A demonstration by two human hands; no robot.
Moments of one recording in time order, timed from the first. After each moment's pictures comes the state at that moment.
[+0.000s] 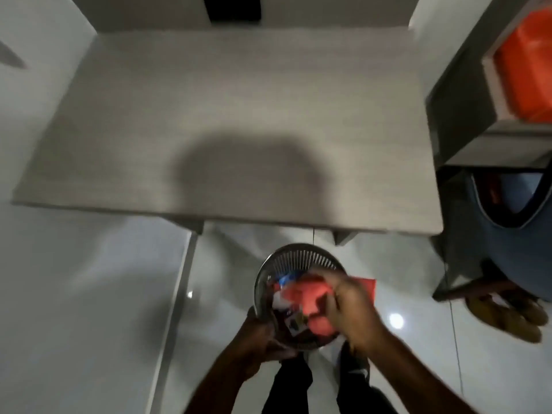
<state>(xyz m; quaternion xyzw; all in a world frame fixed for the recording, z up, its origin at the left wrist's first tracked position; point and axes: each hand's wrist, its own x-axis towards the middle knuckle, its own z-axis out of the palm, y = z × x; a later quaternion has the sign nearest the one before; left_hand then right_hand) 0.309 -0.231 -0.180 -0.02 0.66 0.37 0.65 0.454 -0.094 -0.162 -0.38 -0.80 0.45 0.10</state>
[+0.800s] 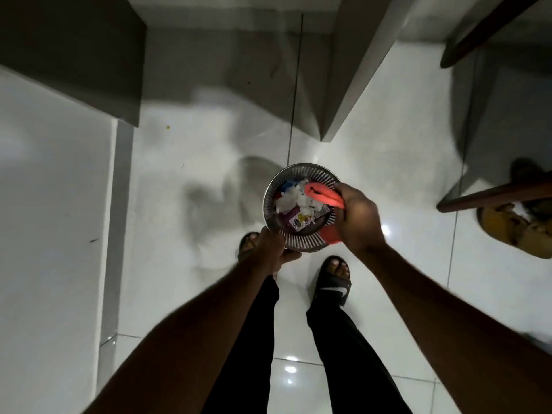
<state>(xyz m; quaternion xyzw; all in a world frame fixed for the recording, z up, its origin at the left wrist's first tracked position) 0.441 -0.187 -0.520 -0.17 0.68 0.36 0.61 0.560 -0.065 -0.433 -0.49 -0.74 0.45 0.07</state>
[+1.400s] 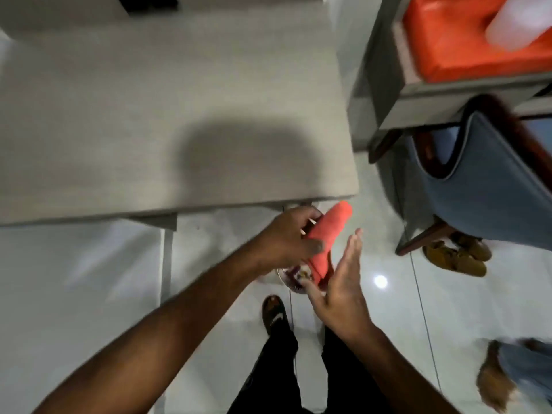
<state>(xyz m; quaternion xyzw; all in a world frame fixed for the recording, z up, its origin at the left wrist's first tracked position) 0.370 -0.077 -0.054 0.48 0.64 0.22 0.56 0.540 -0.125 -0.139 -0.52 -0.74 0.39 0.17</state>
